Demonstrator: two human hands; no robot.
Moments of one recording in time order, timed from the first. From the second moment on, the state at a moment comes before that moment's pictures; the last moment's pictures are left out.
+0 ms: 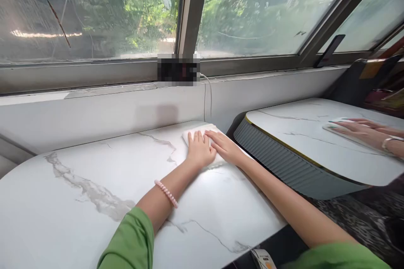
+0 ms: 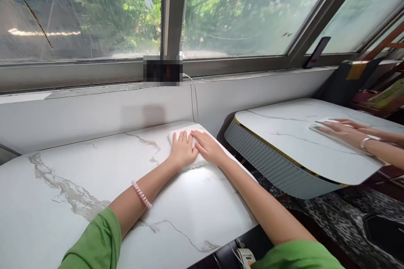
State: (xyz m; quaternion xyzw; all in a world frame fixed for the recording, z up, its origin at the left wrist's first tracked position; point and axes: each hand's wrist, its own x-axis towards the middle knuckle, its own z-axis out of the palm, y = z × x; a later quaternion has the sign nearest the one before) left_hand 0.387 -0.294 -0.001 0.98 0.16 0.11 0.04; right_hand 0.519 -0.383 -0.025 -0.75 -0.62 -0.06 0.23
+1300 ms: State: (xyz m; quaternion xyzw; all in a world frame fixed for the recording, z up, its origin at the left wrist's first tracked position) left_hand 0.315 -0.234 0.008 0.95 0.29 0.10 0.05; right_hand 0.414 -0.301 -0.014 -0.74 -0.54 -0.01 0.39
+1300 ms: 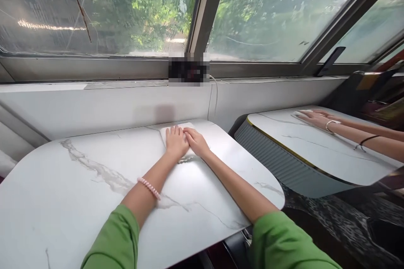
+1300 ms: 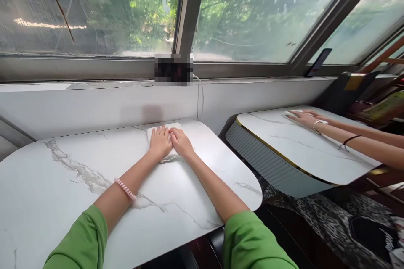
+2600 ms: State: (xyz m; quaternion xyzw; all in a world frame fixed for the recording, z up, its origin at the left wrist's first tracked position) left_hand 0.176 -0.351 0.024 0.99 0.12 0.01 0.01; right_hand 0.295 -0.443 -0.021 -0.75 -0.63 -0.03 0.21
